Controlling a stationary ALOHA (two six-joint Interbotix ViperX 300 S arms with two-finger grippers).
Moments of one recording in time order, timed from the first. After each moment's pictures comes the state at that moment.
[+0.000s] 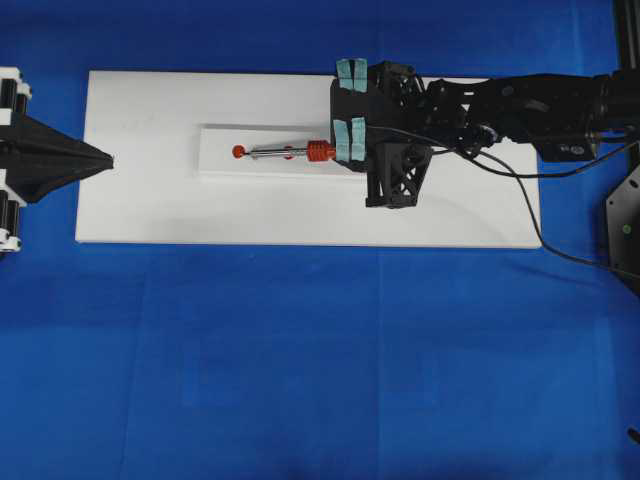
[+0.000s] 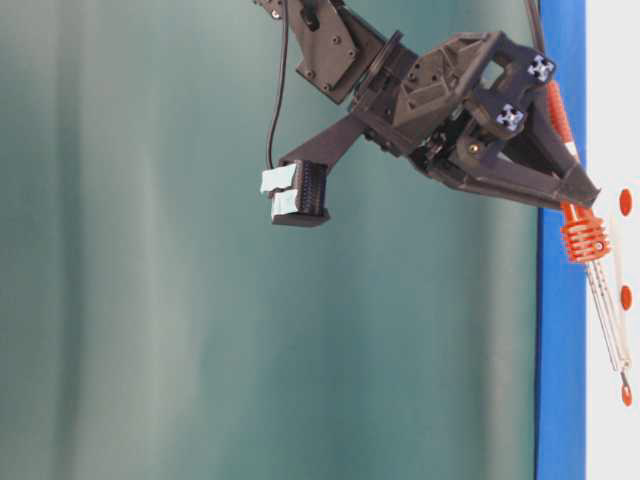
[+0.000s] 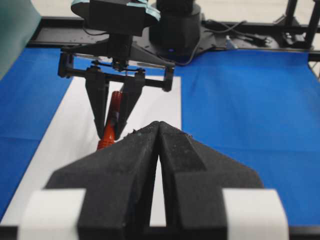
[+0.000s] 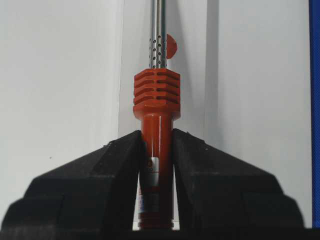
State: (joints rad) left arm 0.02 -0.97 1.26 0.00 -0.33 0.00; right arm -0.22 0.06 0.59 0.23 0.17 -0.32
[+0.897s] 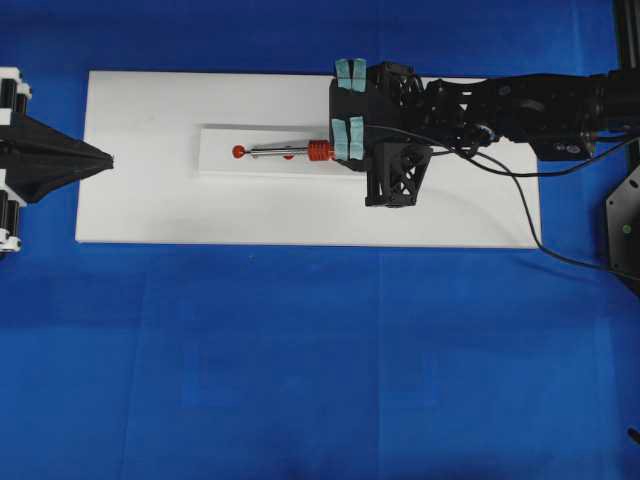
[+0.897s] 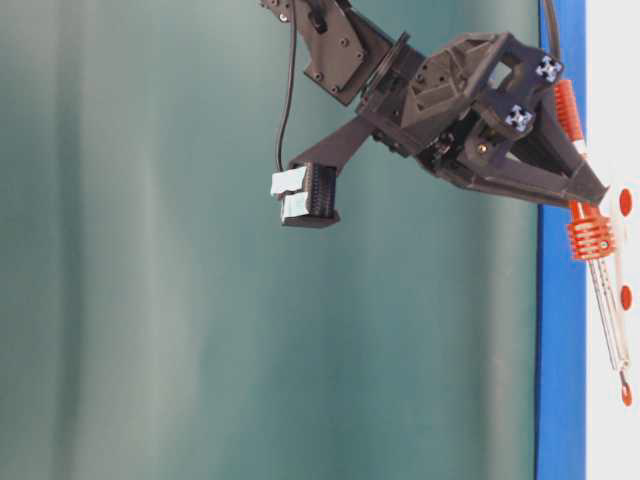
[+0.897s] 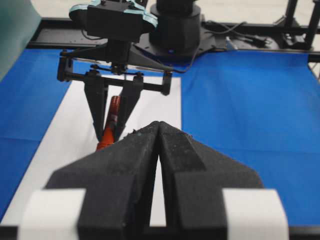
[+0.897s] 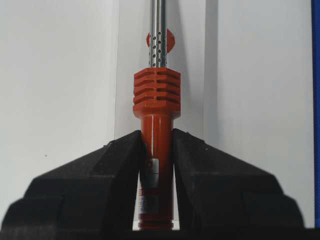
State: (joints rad) left arm 0.02 -0.97 1.26 0.00 -0.34 0.00; right arm -0.23 0.08 0.59 0.23 0.17 -0.31
